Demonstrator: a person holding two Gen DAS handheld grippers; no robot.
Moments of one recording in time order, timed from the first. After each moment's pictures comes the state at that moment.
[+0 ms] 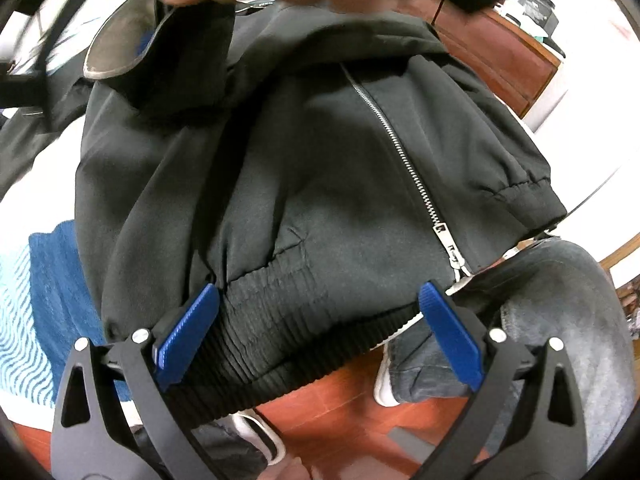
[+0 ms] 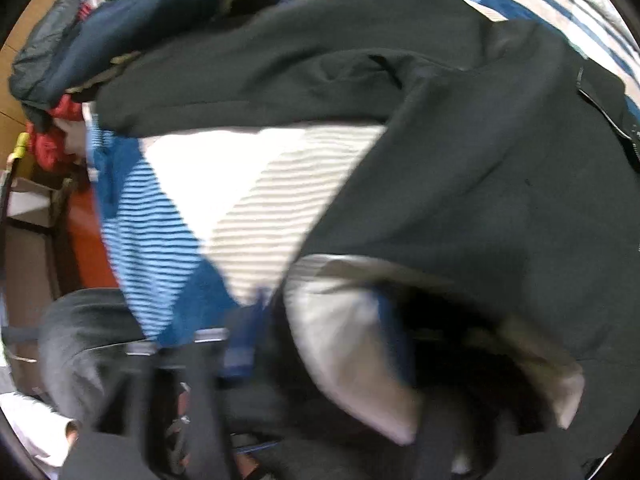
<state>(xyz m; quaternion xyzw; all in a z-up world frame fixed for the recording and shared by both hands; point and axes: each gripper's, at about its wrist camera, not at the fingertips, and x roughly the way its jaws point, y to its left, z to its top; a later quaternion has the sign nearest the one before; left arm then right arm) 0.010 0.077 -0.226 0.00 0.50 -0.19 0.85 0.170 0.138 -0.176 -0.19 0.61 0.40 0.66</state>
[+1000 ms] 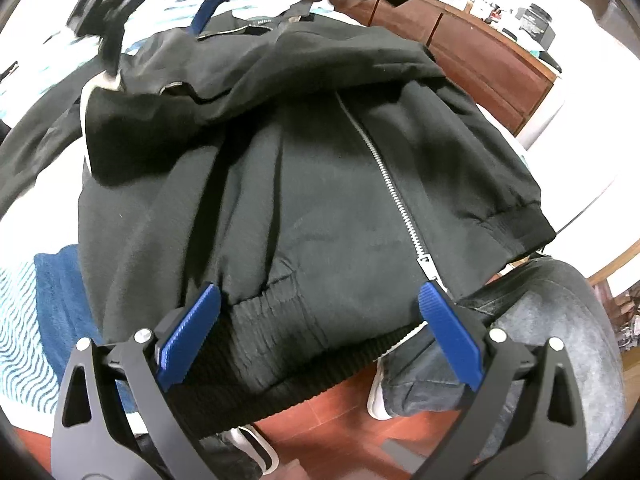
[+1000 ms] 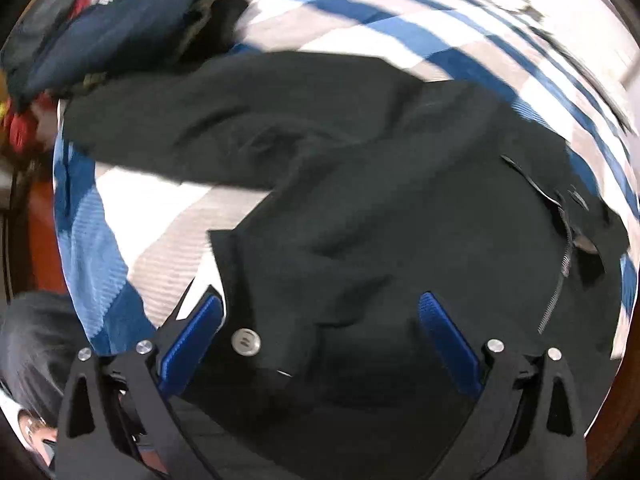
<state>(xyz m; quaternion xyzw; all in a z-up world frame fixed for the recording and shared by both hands) 0.014 0.084 -0.210 -0.02 0.48 -0.19 0.86 0.233 0.151 -0.162 -0.31 0.54 0.37 0.69</state>
